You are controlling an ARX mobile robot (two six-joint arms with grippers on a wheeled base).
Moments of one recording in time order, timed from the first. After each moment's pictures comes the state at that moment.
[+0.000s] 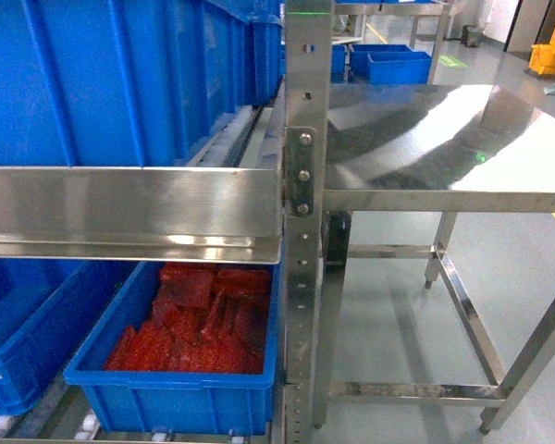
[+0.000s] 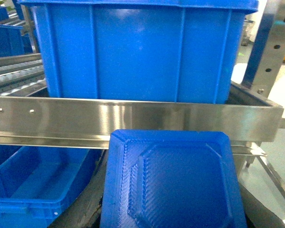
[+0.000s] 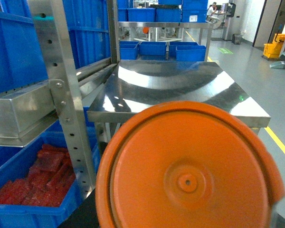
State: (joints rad) left arm 0.00 0.01 0.01 -0.01 0.00 0.00; right arm 0.00 0.01 0.01 -0.01 0.00 0.01
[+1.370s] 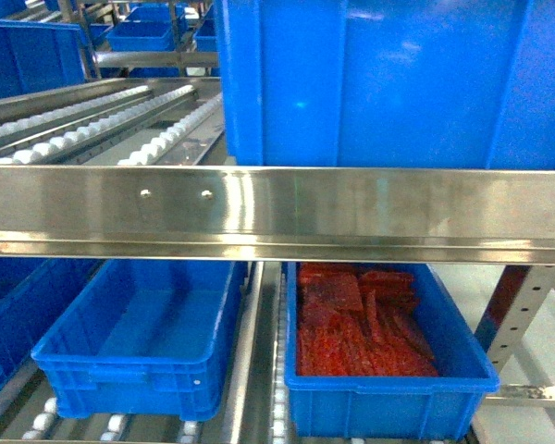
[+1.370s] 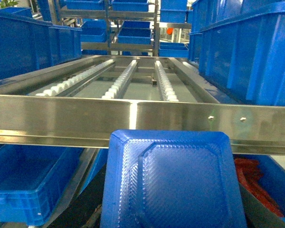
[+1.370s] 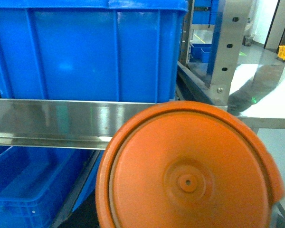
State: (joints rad) left arm 0.00 0.01 0.01 -0.01 0.00 0.00; right arm 0.00 0.01 0.01 0.00 0.00 0.01
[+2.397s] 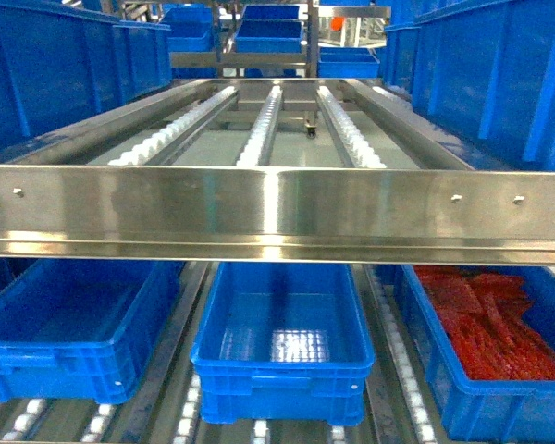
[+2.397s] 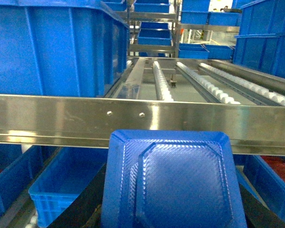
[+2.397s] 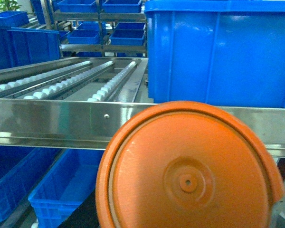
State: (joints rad) left arm 0.00 0.01 0.01 -0.01 0.00 0.00; right arm 0.00 0.01 0.01 -0.01 0.00 0.01
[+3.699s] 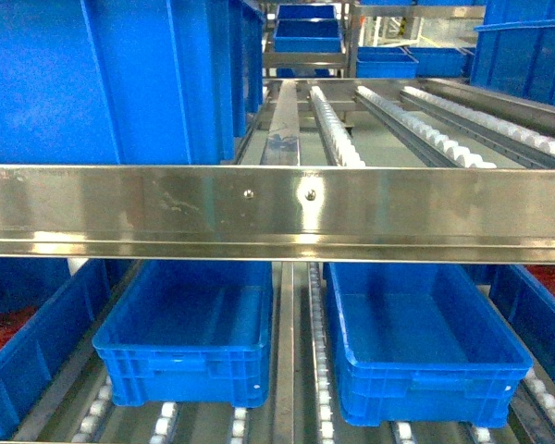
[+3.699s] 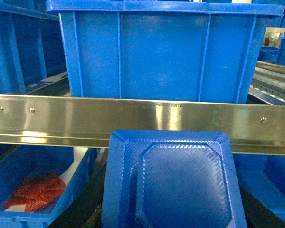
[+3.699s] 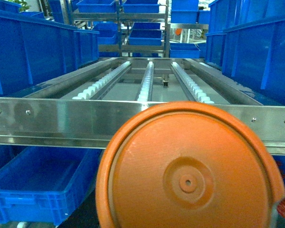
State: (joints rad) left arm 0.00 0.01 0.01 -0.01 0.00 0.00; right arm 0.00 0.01 0.01 -0.01 0.00 0.01
